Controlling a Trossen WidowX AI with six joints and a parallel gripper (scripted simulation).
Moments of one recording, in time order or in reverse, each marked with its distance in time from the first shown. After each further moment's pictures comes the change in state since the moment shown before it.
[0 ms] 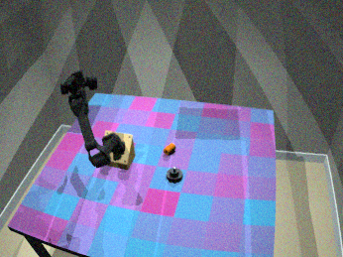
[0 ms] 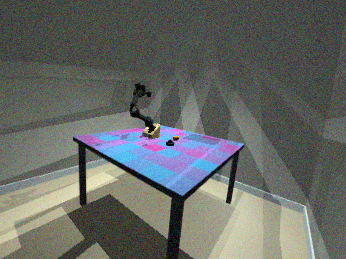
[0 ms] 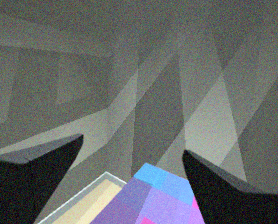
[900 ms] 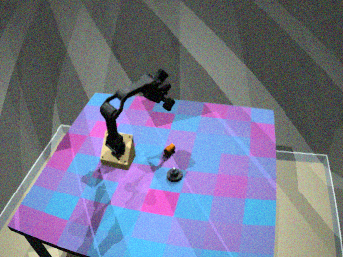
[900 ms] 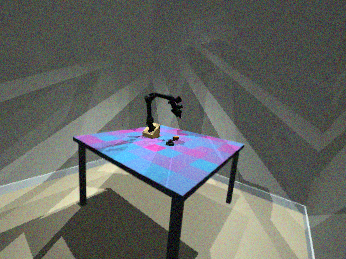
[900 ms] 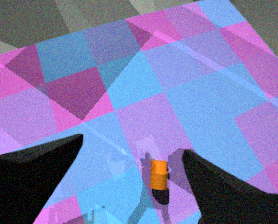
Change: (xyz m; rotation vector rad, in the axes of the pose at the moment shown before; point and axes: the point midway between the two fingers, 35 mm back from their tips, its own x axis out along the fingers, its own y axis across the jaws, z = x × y) arm -0.050 -0.436 -0.168 0.504 0.838 -1.037
